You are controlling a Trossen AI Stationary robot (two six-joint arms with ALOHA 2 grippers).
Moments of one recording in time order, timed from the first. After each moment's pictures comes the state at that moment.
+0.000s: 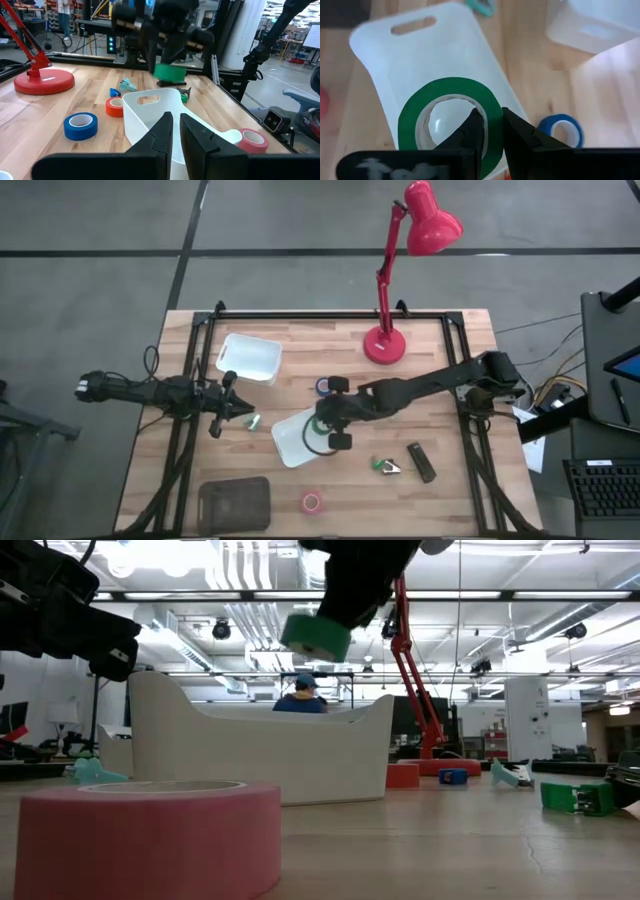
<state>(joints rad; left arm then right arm) -0.14 0.13 0.01 0.02 0.01 -0.14 0.19 1.84 1.46 -0.54 0.20 0.09</state>
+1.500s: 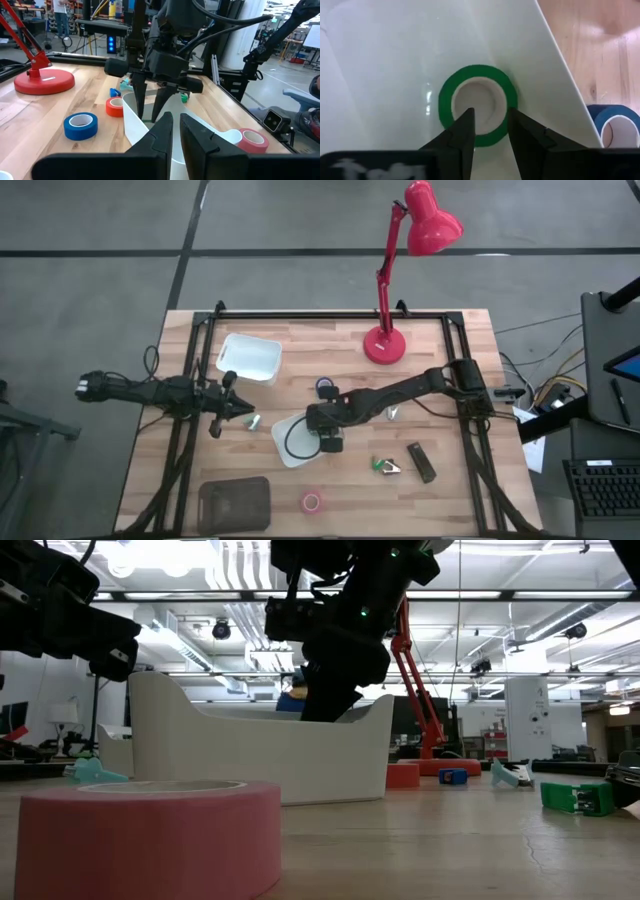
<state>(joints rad) -0.14 0.13 0.01 0.02 0.01 -0.14 0.16 2.07 1.51 -0.54 0.18 0.08</state>
